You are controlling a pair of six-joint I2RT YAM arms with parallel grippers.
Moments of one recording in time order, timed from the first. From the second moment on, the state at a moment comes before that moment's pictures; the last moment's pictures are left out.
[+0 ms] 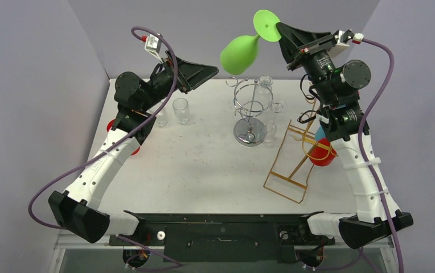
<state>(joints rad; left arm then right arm) -0.46 1.33 1.42 0.35 0.57 -1.18 0.29 1.26 1.65 0.04 -0.21 1.64</state>
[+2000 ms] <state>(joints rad) -0.48 1.26 1.61 -0.17 0.39 -0.96 0.29 1.10 1.67 -0.39 -0.09 1.17</state>
